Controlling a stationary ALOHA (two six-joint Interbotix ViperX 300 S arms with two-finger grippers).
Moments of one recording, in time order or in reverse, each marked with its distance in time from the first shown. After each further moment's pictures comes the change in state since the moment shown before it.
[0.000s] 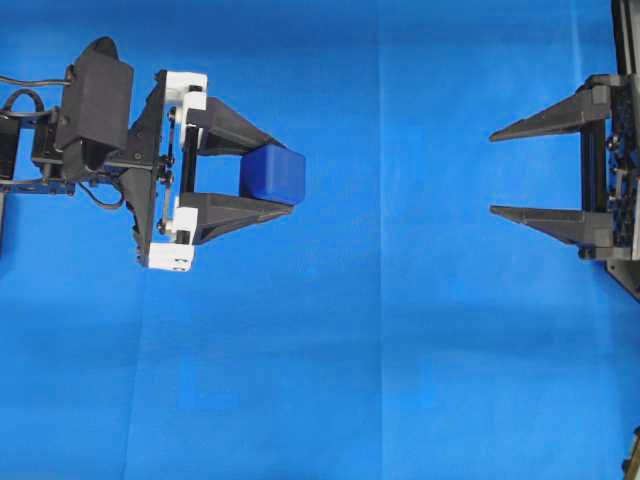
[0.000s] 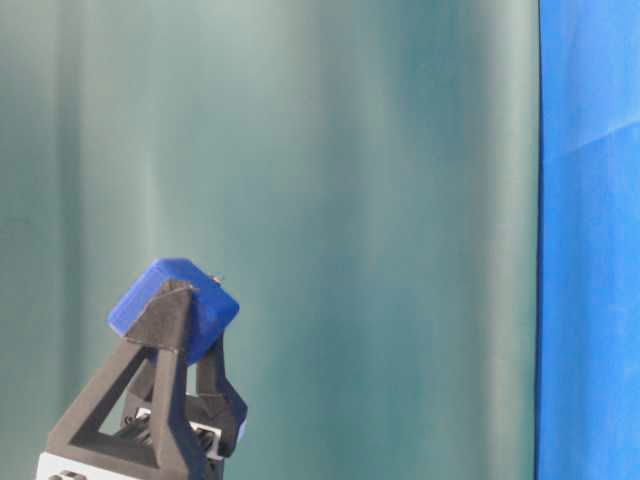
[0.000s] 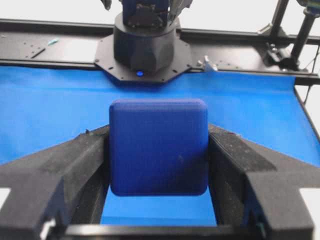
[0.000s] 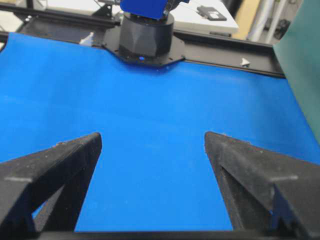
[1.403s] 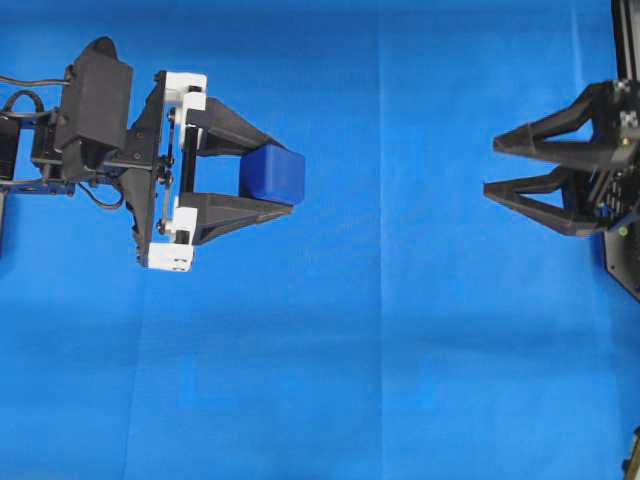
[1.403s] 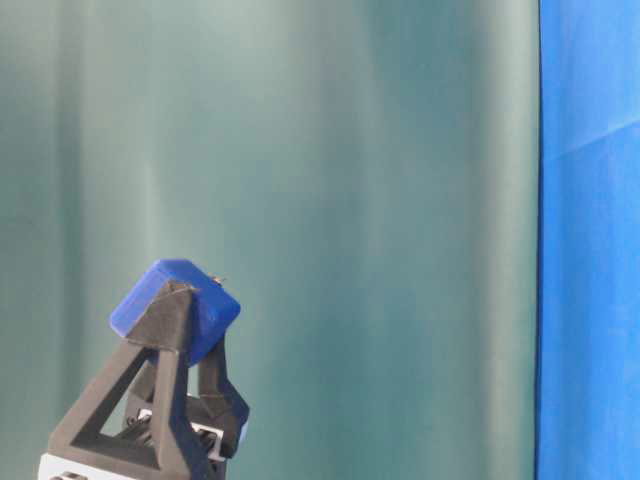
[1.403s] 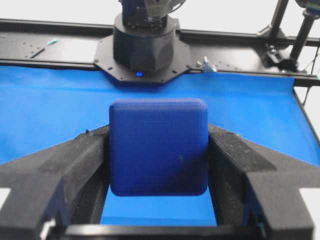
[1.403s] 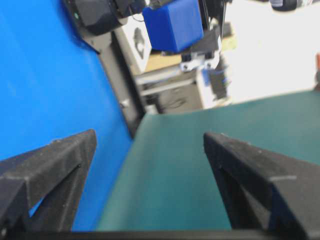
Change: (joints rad) left arm -0.002 0.000 0.005 -0.002 -0.009 -0.005; right arm 0.005 0.021 -0.103 -0.796 0.098 -0.376
